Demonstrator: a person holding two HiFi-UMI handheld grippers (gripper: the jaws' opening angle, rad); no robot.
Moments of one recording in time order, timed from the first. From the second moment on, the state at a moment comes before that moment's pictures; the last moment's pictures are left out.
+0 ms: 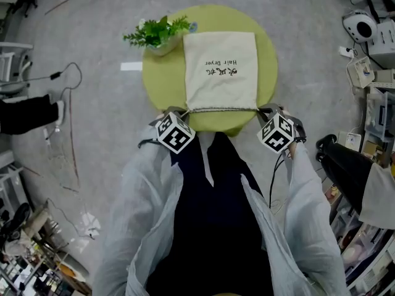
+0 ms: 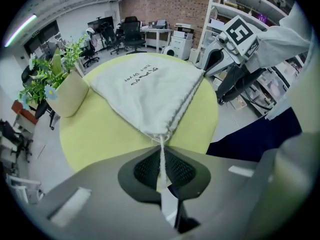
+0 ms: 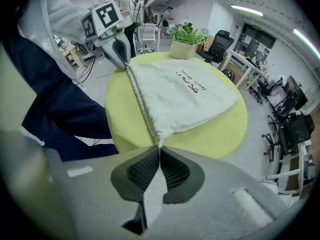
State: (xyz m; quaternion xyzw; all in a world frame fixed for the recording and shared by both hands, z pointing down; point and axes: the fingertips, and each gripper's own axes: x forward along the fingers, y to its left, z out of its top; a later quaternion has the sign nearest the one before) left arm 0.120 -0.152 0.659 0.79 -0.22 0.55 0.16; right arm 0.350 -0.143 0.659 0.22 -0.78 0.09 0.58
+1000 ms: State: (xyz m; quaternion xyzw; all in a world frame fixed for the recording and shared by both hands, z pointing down) left arm 0.102 -0.147 0.640 0.80 -0.29 0.47 0.21; right arm 0.360 -0.145 0.671 0.22 -0.72 -0.03 0.66
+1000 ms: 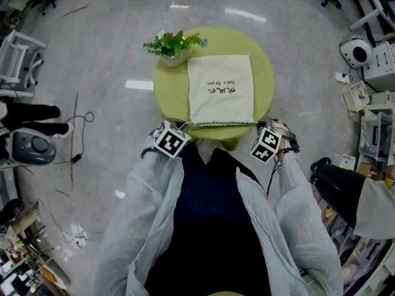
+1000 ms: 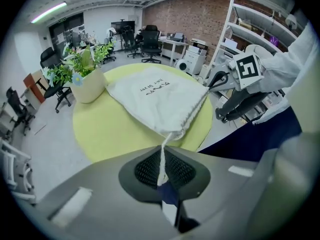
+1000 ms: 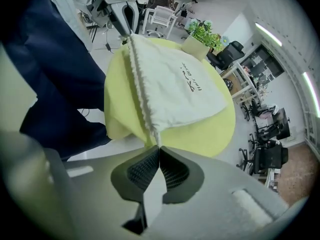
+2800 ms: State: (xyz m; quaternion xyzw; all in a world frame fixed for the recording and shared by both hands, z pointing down) left arm 0.059 -0.155 0.656 0.75 -0.28 0.58 0.12; right arm 0.427 -0.143 0.648 0.24 -0.65 -0.10 0.71
